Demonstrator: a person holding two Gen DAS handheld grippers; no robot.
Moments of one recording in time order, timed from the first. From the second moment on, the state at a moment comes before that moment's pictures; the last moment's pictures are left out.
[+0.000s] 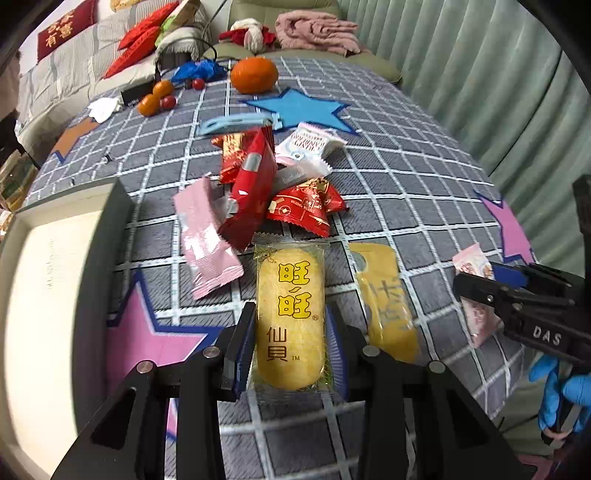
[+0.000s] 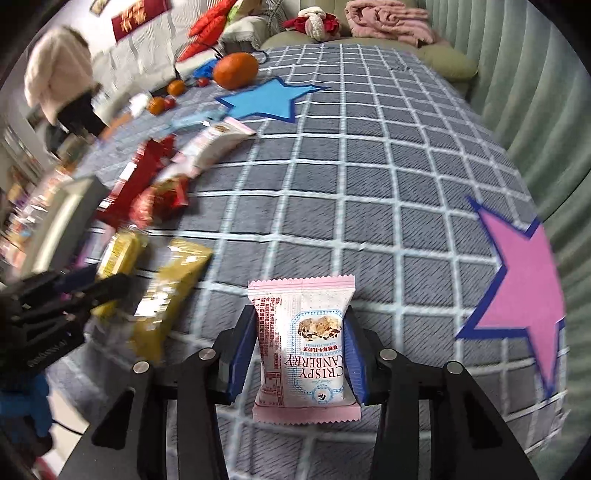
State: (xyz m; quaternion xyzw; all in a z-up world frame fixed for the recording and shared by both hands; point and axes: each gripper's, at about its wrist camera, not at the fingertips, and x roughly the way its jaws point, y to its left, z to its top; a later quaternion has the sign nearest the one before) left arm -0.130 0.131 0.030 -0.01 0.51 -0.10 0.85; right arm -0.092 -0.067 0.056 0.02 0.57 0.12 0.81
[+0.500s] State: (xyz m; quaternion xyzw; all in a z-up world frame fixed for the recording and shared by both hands) left arm -0.160 0.190 0.099 -0.03 0.44 -0.07 0.90; right arm -0.090 -0.006 0.104 0.02 0.55 0.19 0.82
